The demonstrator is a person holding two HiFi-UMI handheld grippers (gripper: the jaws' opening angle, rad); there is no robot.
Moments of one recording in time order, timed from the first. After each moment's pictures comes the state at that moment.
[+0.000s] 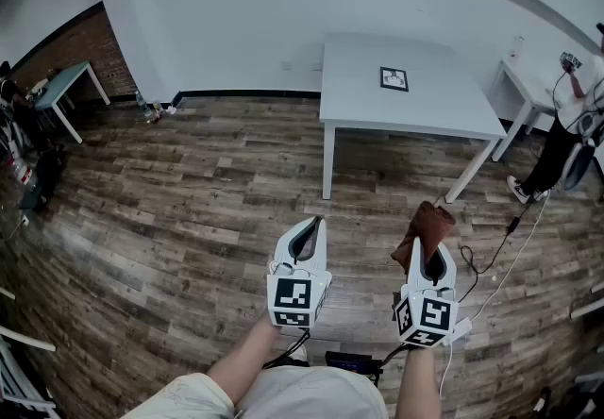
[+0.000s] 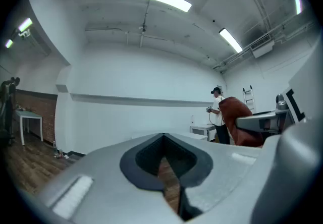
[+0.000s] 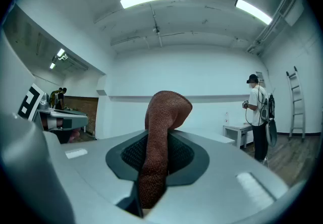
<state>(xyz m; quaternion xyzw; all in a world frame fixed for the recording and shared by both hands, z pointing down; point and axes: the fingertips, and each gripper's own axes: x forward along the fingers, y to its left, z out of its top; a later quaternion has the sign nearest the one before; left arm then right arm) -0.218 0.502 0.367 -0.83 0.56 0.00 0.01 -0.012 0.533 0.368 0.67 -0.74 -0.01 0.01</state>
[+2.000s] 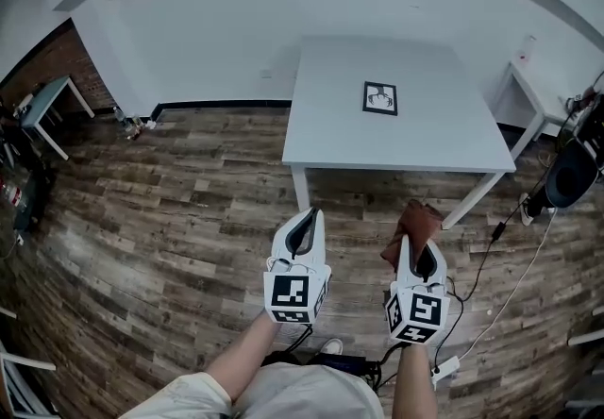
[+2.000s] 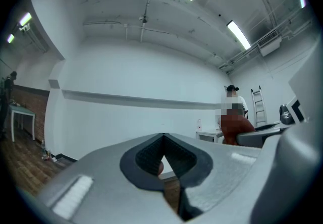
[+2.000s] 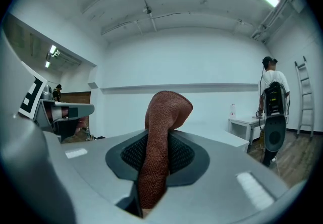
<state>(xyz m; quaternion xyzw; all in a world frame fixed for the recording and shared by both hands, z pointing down) -0.105 0.226 0.362 -0.82 0.57 0.02 0.02 0.085 0.256 0.398 0.66 -0.75 0.03 0.04</state>
